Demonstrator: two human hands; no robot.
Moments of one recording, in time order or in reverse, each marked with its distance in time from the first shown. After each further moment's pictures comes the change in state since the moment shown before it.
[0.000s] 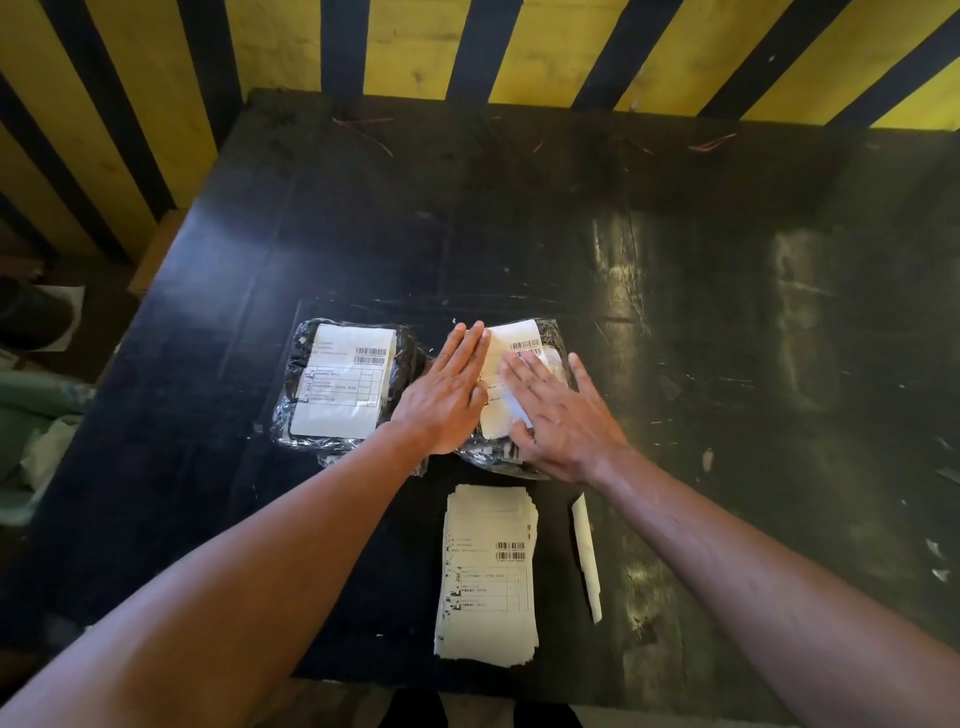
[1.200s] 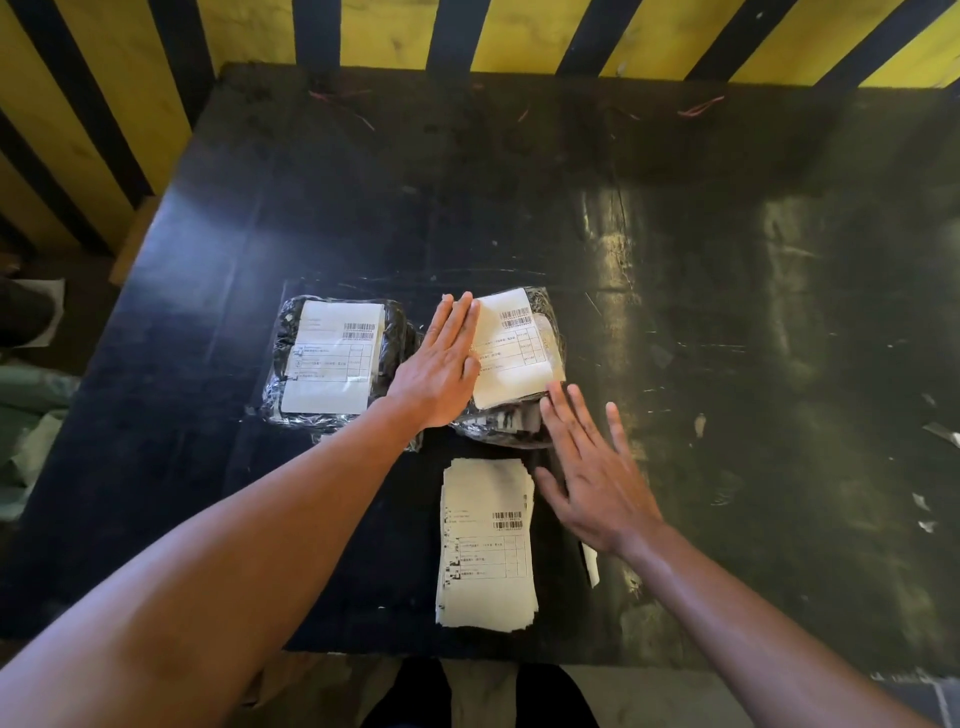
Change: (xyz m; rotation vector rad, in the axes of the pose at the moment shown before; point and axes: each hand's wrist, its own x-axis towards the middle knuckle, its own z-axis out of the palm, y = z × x) left_hand -0.001 0.003 0.003 -0.027 0.027 0.000; right_hand -0.091 -0.004 0.069 0.109 0.185 0.104
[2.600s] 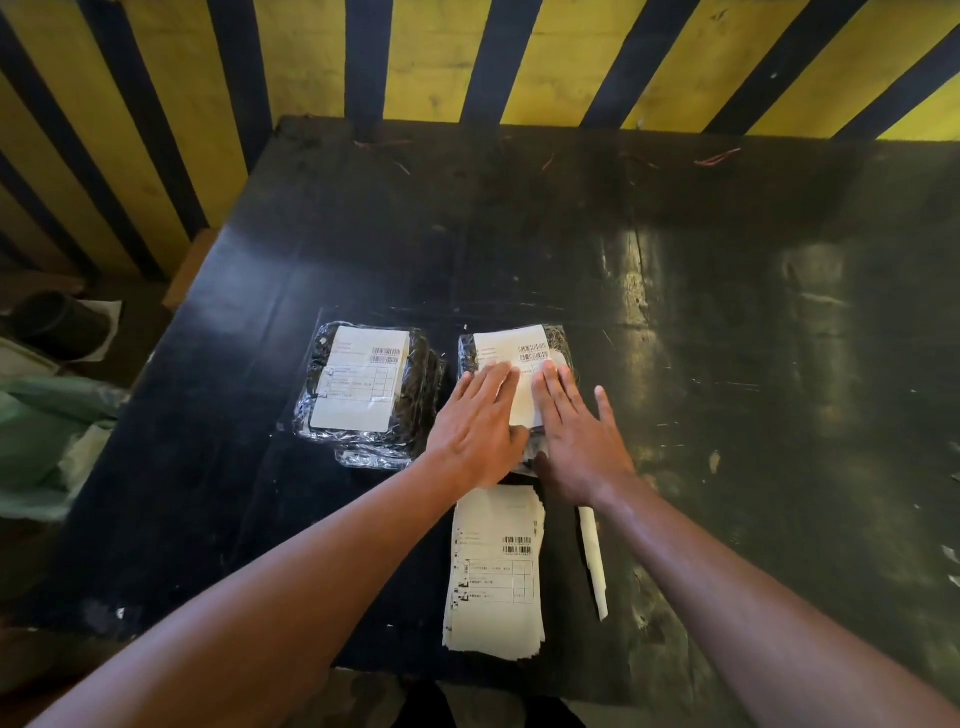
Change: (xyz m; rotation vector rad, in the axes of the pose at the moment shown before) left_hand -0.042 0.061 -0.002 0.176 0.117 0.028; right_hand 0.071 -0.011 -0.026 -0.032 -0.109 0.051
